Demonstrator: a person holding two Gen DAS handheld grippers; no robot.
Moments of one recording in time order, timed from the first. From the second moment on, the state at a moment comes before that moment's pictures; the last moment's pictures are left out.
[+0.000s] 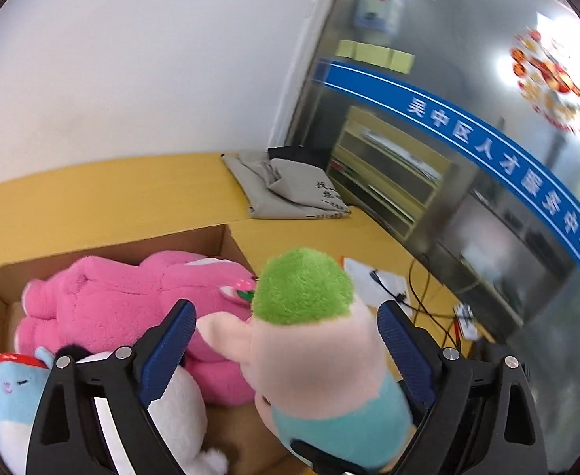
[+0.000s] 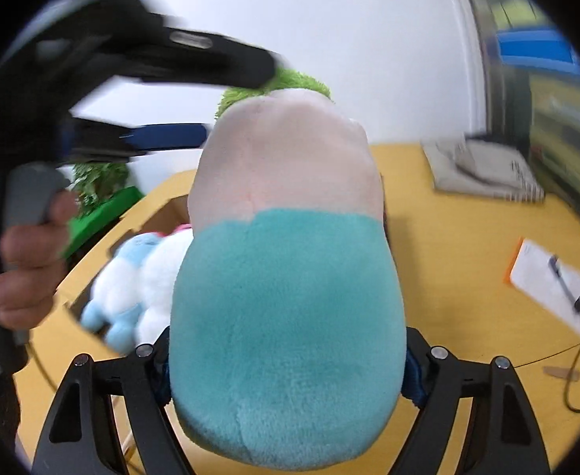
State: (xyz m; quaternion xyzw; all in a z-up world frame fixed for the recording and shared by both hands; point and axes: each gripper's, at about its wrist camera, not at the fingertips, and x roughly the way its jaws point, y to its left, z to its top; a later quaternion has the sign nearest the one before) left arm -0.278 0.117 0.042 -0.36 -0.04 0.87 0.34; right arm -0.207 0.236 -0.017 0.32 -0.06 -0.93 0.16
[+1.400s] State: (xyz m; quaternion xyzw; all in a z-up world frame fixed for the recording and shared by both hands) left arm -0.240 0.096 0.011 -0.39 -0.02 0.88 0.28; right arm -0.114 0.225 -0.036 0.36 -0.02 -0.92 0.15
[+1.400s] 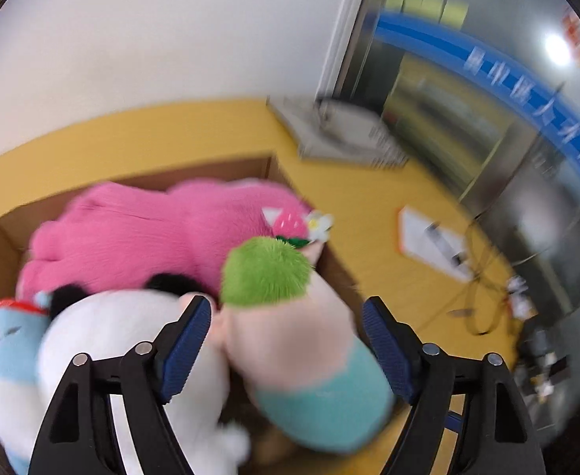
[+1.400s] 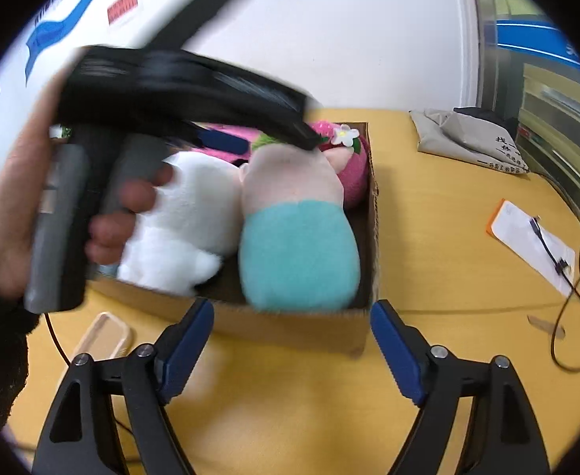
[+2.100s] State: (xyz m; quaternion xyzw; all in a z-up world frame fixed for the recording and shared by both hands) left arm -0.001 -0.090 -0.049 -0.38 -0.02 0.91 0.14; right arm -0.019 0.179 -0.049 0.35 -0.06 -0.92 0.18
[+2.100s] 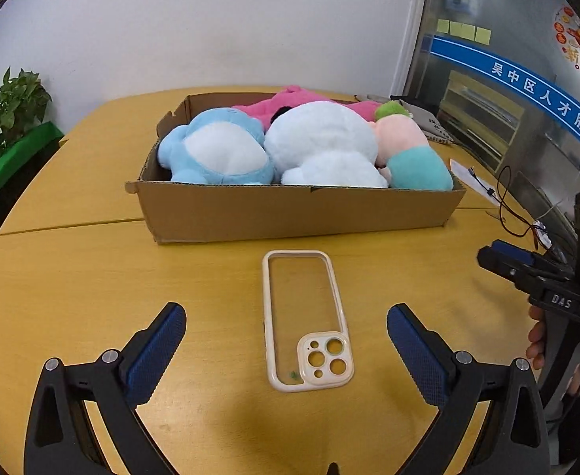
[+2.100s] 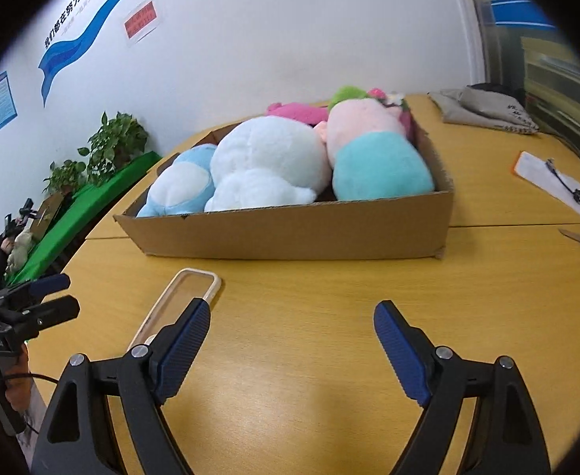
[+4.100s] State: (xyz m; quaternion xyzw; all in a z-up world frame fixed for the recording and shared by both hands) left arm -0.060 -0.106 -0.130 -0.51 -0.08 0.83 0.20; right arm -0.083 0.060 -0.094 0.43 0.02 -0.87 0.22
